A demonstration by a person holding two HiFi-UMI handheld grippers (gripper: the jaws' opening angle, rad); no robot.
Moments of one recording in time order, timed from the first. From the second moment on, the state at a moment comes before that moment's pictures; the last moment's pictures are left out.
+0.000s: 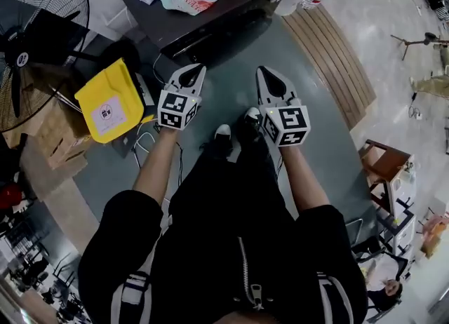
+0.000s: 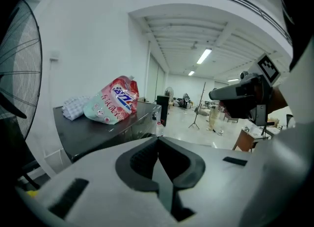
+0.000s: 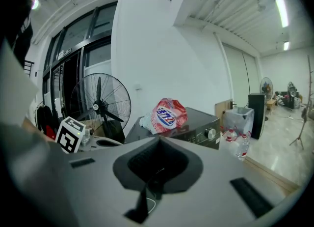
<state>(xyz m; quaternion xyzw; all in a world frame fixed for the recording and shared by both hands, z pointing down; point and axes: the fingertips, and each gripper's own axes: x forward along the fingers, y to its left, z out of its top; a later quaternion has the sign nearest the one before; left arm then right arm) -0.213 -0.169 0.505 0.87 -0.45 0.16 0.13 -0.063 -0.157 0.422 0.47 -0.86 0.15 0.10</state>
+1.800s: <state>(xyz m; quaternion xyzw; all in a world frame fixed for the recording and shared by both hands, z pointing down) -0.155 -0.180 0.831 0.82 -0.36 0.35 0.26 0.001 -0.157 0.567 0.48 -0.82 0.23 0.19</state>
